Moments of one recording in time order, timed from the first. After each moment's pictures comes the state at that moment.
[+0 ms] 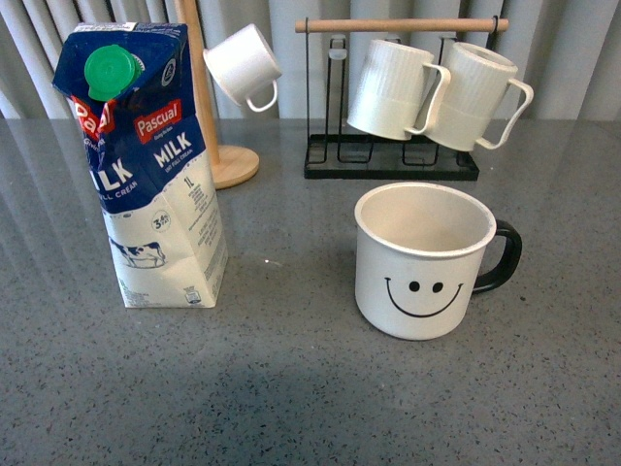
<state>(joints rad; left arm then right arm) 0.00 0.01 0.01 0.00 0.00 -0.01 0.00 0.00 0.01 0.00 0.00 0.01</state>
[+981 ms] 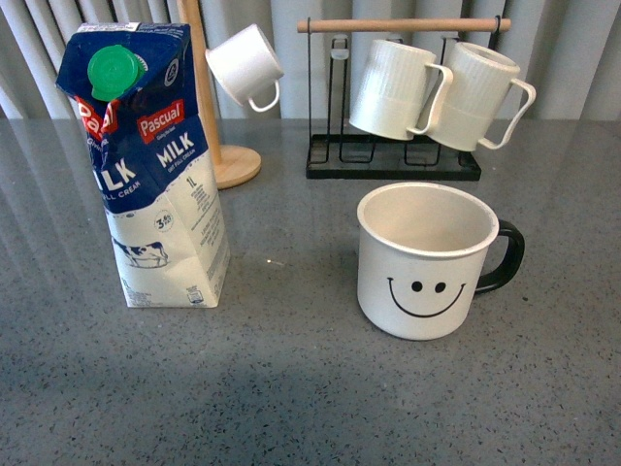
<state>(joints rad) -0.30 0.69 0.34 0.22 -0.15 -0.05 0.00 0.00 0.01 0.00 0.00 0.01</state>
